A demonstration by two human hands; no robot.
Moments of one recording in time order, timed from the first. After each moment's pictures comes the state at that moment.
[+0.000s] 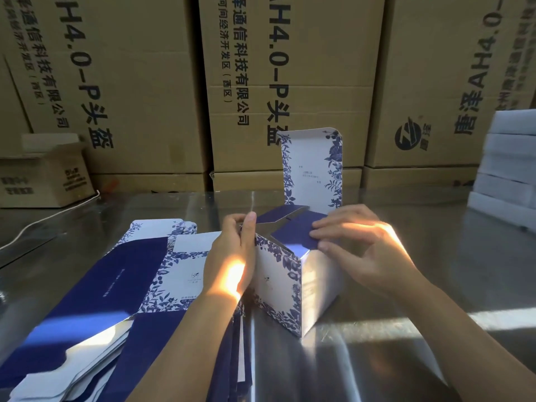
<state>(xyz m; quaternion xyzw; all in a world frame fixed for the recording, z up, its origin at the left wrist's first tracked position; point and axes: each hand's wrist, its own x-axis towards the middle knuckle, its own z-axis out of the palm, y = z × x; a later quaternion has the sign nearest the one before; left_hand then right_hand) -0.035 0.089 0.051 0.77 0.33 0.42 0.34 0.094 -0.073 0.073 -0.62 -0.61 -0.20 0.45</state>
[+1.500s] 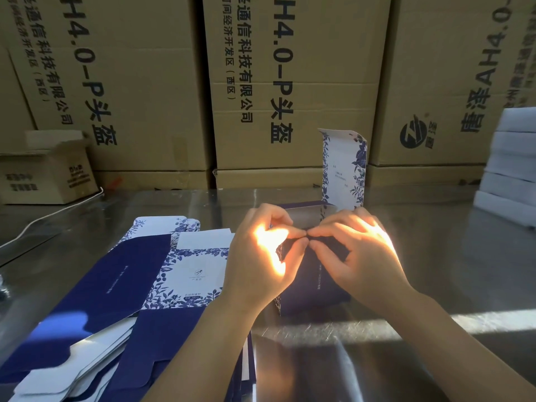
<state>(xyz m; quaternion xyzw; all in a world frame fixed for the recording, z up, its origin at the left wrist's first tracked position) -0.037 0.059 0.056 0.81 0.05 0.57 0.11 0.073 -0.060 0.062 -0.66 -0.55 -0.36 0.36</state>
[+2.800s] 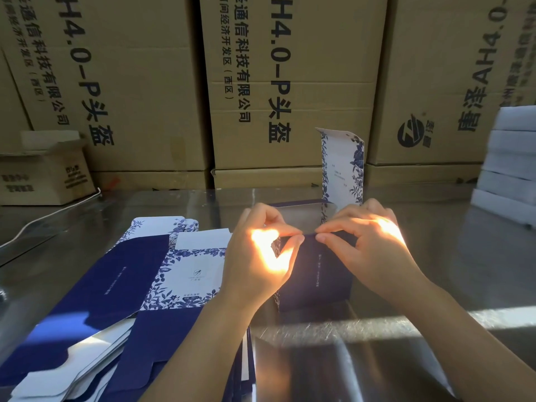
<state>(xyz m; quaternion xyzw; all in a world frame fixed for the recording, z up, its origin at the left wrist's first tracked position) -0.037 0.060 0.057 0.81 0.07 0.56 0.15 0.084 -0.067 0.074 -0.72 -0.53 -0.28 0.35</state>
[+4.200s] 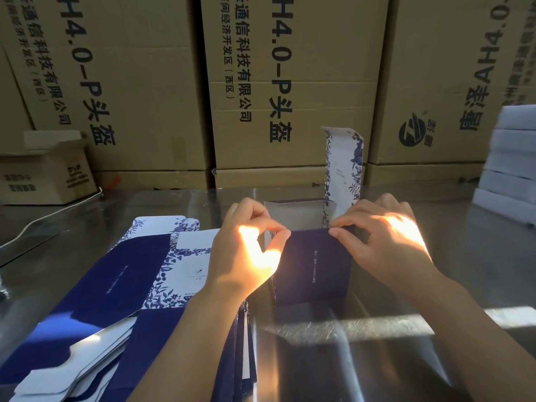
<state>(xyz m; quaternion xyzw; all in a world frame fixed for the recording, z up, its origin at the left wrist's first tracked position) -0.044 0.077 0.061 0.83 0.12 0.53 0.13 0.101 -0.074 0.075 -0.74 -0.51 -0.33 0.29</state>
